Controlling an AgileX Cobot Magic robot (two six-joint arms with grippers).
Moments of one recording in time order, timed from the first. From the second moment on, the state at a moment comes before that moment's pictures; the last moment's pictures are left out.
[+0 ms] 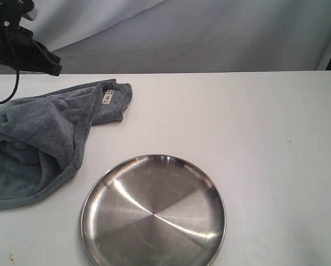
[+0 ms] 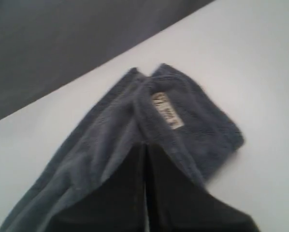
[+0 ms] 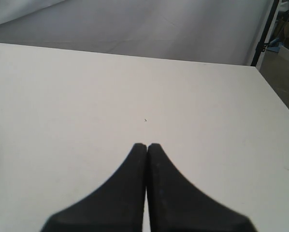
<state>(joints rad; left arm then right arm) -0.01 1.86 -1.35 -0.82 0.47 1.19 0.00 0.01 0.00 0.03 0.35 -0.12</state>
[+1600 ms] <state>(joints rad) -0.01 1.83 -1.35 -0.17 0.94 0.57 0.00 0.01 0.00 0.03 0.35 -0.12</state>
